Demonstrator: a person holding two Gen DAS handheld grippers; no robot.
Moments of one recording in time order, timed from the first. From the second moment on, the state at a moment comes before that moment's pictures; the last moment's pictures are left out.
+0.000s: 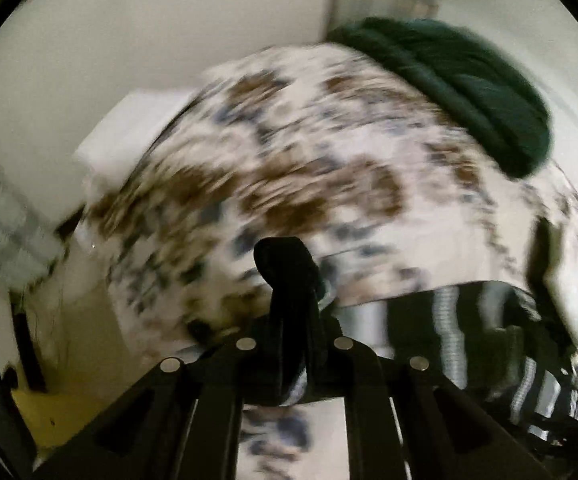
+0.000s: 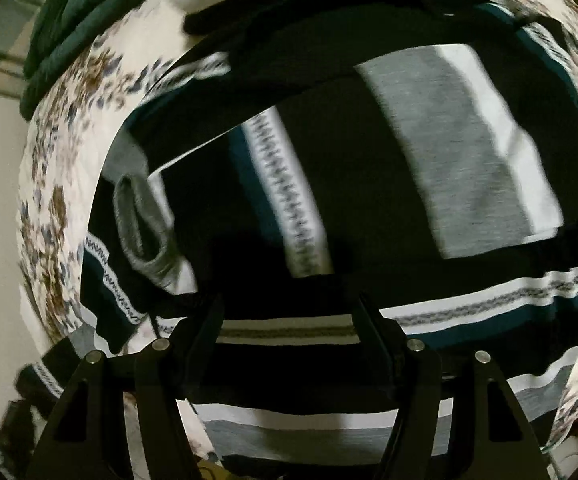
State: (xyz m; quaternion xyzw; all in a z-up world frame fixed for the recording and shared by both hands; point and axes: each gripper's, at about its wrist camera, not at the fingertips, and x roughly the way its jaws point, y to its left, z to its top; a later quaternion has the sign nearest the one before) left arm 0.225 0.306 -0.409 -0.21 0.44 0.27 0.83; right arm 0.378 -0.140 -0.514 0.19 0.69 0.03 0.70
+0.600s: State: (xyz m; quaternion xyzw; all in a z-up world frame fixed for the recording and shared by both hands) left arm 0.409 -0.149 -0.422 -0.08 0.51 -0.07 0.85; right arm 0.349 -0.413 -0.505 0.25 0.66 -0.09 0.70
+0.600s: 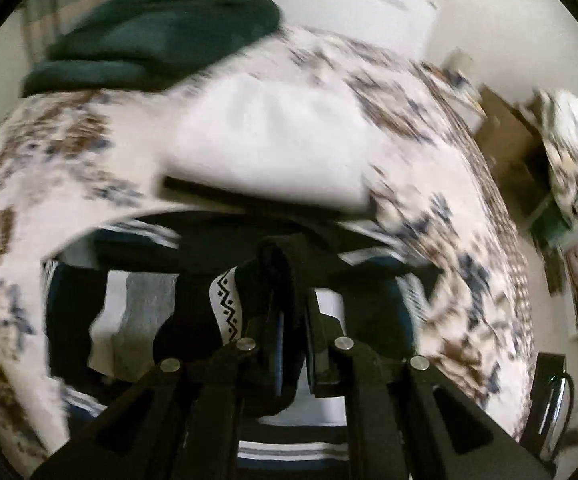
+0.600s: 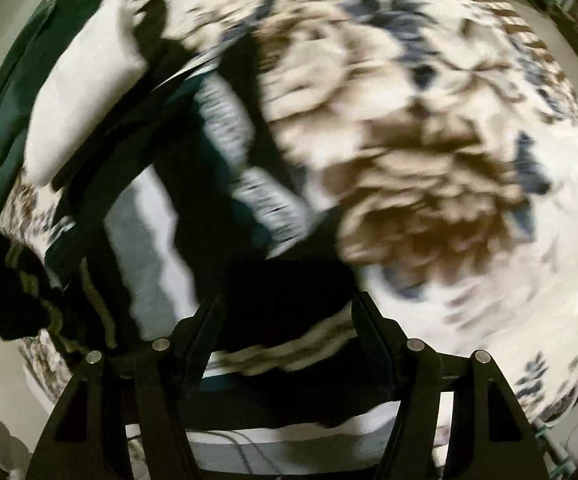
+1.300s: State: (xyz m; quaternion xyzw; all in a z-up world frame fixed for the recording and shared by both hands) left arm 0.347 0.051 -0.439 -0.05 0.50 0.20 0.84; right arm 0.421 -0.346 -0.491 0.26 0.64 0.03 0.73
